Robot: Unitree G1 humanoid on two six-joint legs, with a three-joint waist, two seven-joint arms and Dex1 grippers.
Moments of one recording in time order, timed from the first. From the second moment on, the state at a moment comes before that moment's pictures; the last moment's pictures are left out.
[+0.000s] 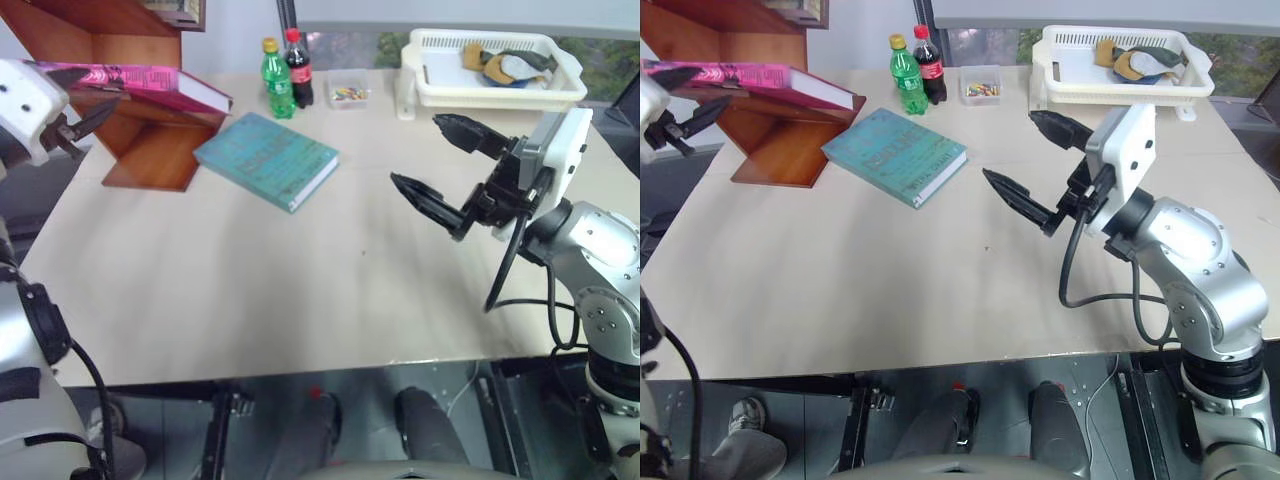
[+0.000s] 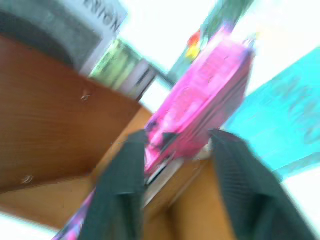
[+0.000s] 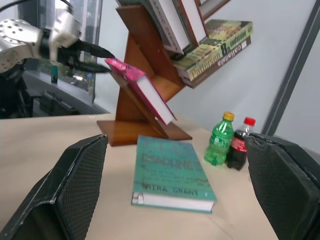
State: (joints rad) left arm -0.96 0.99 0.26 1.10 -0.13 -0.67 -1.04; right arm -0.47 -0.56 -0.08 -0.61 0.64 0.53 0.54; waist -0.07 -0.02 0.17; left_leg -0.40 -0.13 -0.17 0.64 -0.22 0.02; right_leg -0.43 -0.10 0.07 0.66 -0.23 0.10
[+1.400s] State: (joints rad) left arm -0.81 0.30 0.22 0.58 -0.27 -0.28 -0.32; right arm -0.44 -0.57 -0.09 -0.63 0.60 0.52 0.52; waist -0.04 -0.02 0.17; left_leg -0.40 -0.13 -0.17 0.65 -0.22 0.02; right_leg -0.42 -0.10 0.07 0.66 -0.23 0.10
